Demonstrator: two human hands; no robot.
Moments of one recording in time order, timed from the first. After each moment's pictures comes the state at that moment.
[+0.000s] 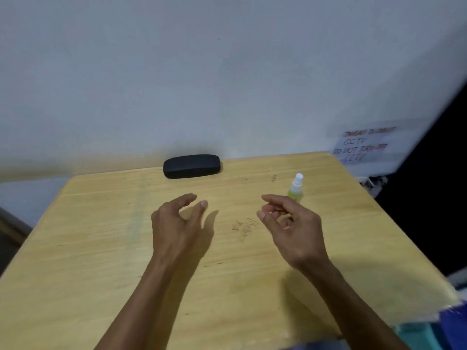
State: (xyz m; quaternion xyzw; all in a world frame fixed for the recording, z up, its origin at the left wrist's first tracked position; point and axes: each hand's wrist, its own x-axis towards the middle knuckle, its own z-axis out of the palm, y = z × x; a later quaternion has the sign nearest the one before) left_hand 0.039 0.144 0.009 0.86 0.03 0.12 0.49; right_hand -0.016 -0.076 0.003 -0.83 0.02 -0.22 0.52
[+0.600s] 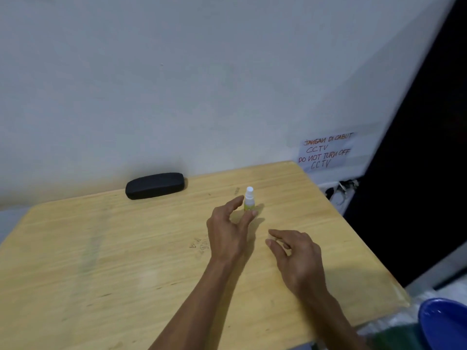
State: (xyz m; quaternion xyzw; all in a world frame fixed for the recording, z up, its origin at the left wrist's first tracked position) left_hand 0.034 -0.037 -0.006 0.81 -0.05 0.10 0.58; right_hand -0.041 -0.170 -0.051 -0.89 0.11 -0.27 0.36
